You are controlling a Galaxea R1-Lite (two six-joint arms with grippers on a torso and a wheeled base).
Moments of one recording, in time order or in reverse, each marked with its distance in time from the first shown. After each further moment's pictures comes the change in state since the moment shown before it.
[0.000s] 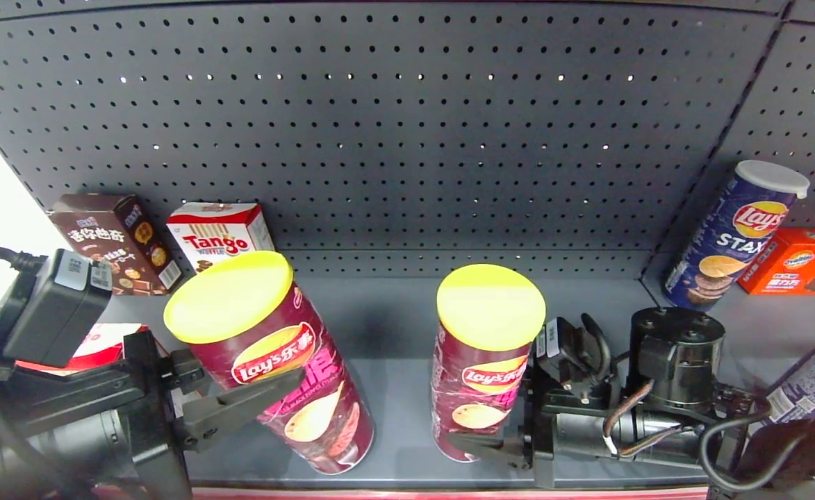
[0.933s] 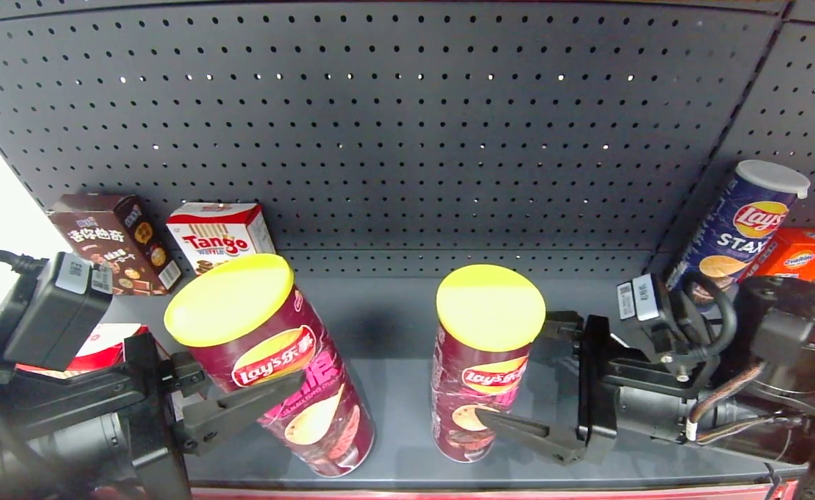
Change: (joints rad) left arm -0.003 -0.001 0.005 0.000 0.000 0.000; right arm -0.022 -0.206 0.033 0.007 -0.037 -0.002
